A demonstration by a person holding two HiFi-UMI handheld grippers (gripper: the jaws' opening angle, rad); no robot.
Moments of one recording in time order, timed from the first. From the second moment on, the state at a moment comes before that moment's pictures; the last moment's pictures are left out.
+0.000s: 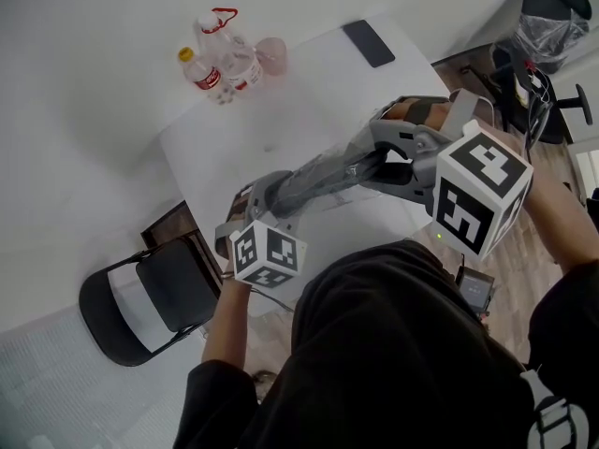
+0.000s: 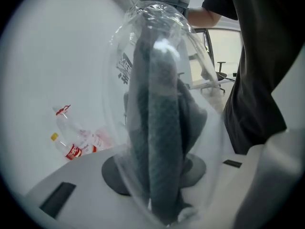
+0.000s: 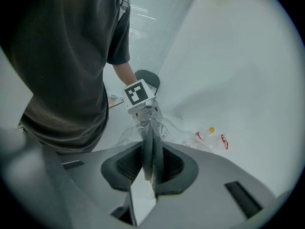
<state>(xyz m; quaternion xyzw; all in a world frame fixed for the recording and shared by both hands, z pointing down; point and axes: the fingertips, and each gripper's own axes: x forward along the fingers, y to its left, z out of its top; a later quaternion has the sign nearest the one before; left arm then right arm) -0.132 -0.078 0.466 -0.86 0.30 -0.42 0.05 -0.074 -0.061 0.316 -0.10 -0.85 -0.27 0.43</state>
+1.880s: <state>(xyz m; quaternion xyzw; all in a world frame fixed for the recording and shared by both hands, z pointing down) -0.162 -0.074 0.492 -0.83 0.34 -0.44 0.04 -0.042 -0.067 0.310 -0.09 -0.85 -0.28 0.43</state>
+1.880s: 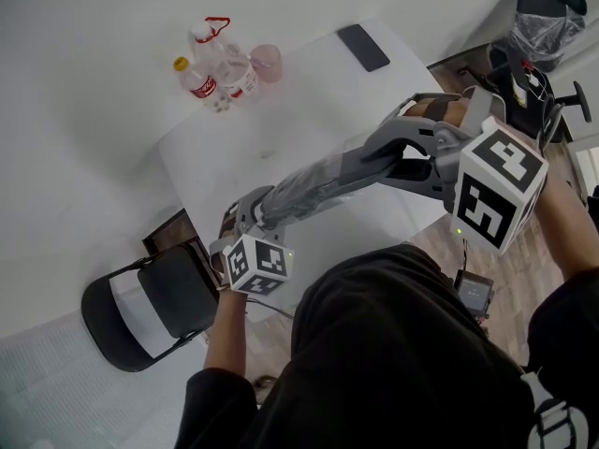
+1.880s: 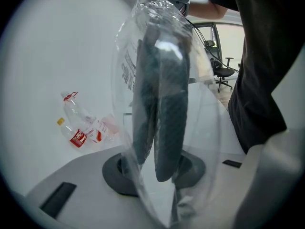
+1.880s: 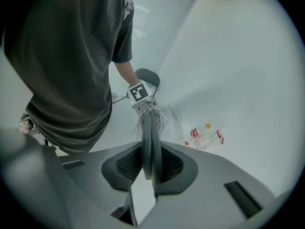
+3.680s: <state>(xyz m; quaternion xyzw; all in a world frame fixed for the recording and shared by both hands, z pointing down) -0.187 -0.083 0.503 -0.81 0.38 -0.45 0.03 -0.026 -0.081 0.294 -0.08 -0.85 -0.30 0.42</state>
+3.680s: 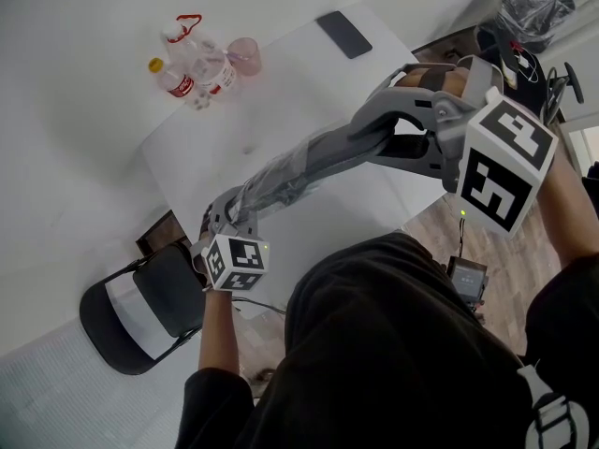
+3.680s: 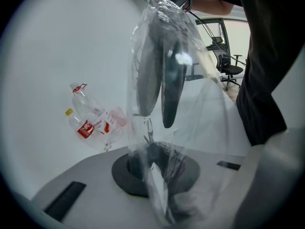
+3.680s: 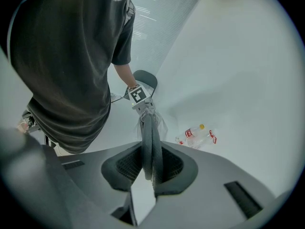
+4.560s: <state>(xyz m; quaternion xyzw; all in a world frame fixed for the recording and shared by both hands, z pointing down) -0.198 -0.084 0.505 -0.80 0.38 -0.46 0.03 -0.022 -0.086 0.288 -0.09 -0.85 -0.30 0.42</state>
